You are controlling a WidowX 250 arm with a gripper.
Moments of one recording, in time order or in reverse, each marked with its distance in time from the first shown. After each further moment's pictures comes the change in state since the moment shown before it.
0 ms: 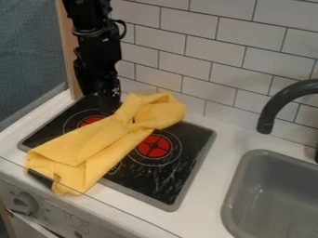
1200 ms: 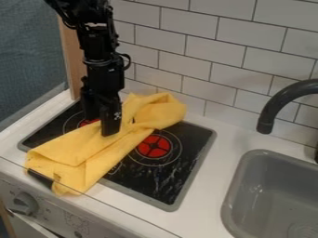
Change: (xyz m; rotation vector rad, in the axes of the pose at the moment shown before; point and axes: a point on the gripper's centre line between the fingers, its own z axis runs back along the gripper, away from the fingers) arm 0.004 0.005 -0.052 -0.076 0.127 -0.028
